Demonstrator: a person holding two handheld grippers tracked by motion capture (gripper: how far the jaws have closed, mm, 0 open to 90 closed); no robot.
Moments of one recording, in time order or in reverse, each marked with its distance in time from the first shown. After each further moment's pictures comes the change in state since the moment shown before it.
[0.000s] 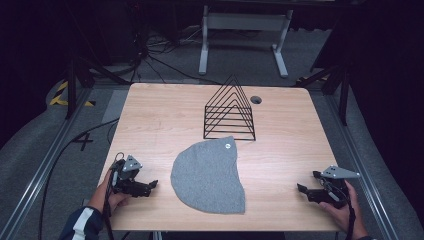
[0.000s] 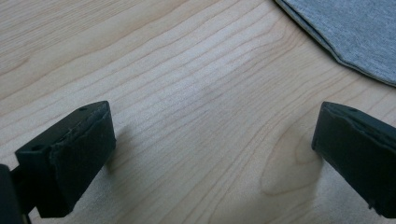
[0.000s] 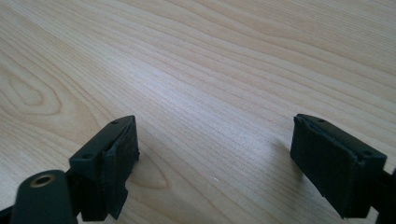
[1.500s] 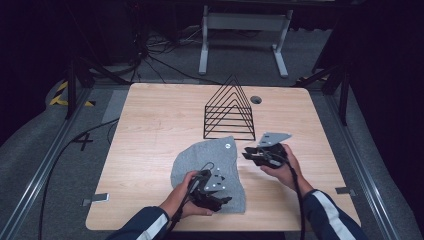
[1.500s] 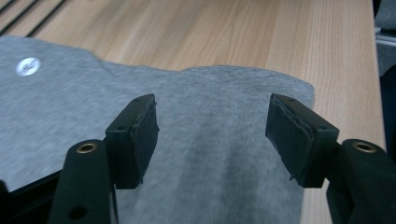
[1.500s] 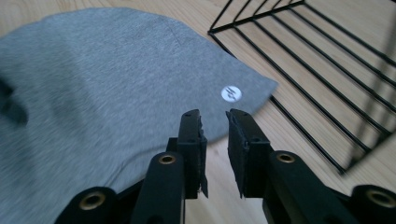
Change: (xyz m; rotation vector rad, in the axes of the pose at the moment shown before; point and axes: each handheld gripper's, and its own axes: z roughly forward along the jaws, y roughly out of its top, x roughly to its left) left arm -0.187 0.101 0.055 -0.078 -0.392 0.496; right arm 0.100 0.153 0.100 -0.056 0.293 -0.345
